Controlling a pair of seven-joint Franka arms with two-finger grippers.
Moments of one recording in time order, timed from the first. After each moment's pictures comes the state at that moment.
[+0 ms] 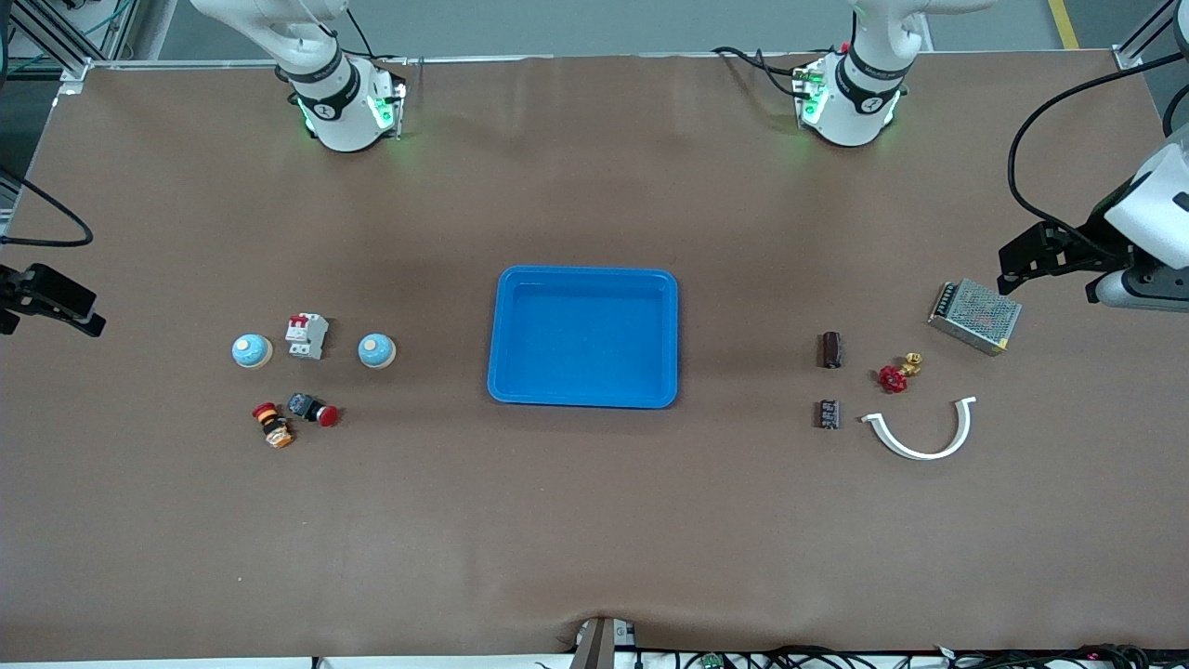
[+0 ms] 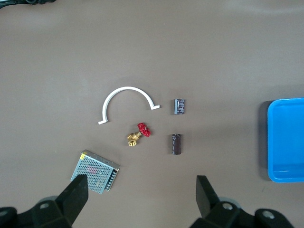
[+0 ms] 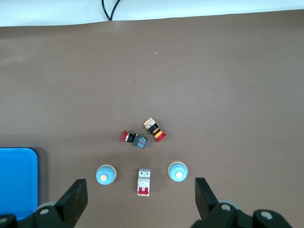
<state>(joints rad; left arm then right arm) -0.04 0.08 -0.04 -1.50 0.00 1.65 0.04 -0.04 0.16 -0.03 -1.38 0.01 1.68 -0.02</state>
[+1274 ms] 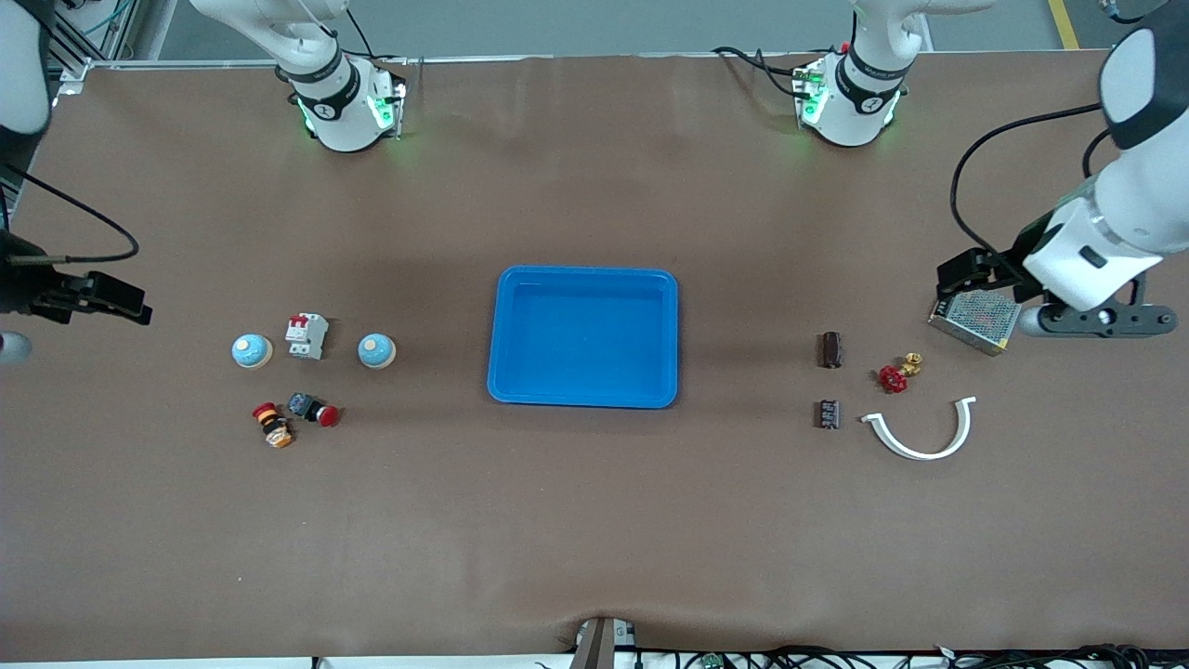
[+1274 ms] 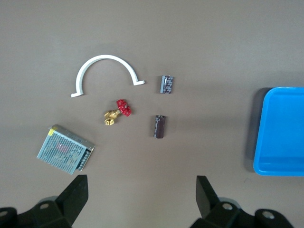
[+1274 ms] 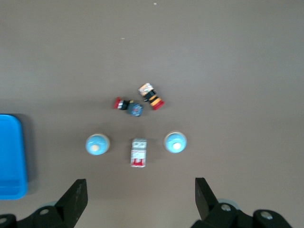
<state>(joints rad) -0.05 0.11 -0.08 -1.63 -0.03 1.69 -0.09 -0.02 0.20 -0.03 -1.45 -0.05 1.61 -0.06</state>
